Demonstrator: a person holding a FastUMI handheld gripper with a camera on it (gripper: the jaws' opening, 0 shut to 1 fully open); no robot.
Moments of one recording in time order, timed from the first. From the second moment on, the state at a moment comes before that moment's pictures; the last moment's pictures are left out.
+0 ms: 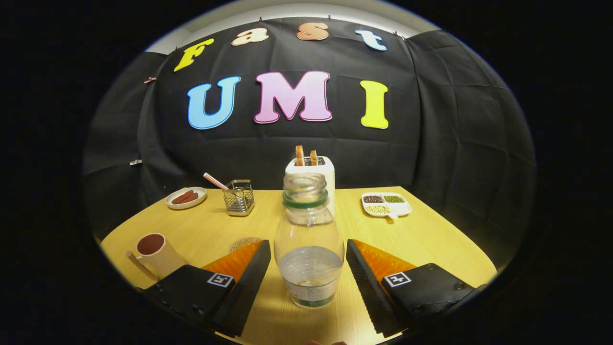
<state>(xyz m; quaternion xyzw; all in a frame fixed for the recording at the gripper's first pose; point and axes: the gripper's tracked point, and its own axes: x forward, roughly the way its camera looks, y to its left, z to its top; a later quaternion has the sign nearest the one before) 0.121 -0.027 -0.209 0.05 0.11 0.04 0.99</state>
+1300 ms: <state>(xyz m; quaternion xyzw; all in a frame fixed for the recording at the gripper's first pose) 0.130 -0.005 -0.179 -0.09 0.10 0.11 0.99</state>
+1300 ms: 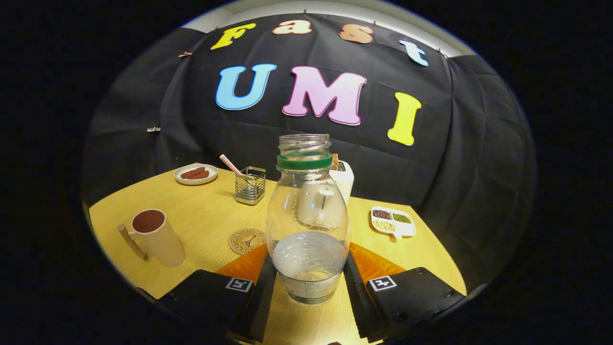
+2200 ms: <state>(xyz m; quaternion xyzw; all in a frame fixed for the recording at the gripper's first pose) 0.127 0.066 -0.121 -0.32 0.04 0.16 0.93</state>
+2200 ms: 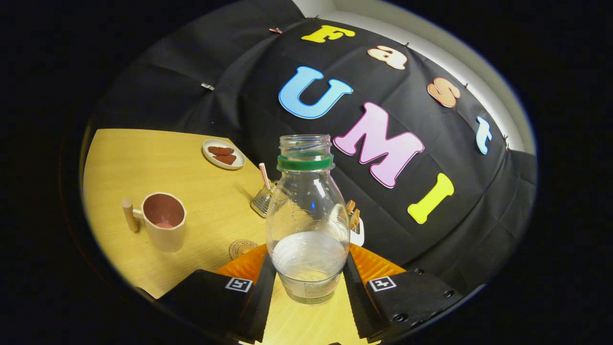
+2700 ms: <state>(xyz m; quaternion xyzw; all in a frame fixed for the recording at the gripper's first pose) 0.133 0.097 -0.140 -0.43 0.01 0.17 0.89</state>
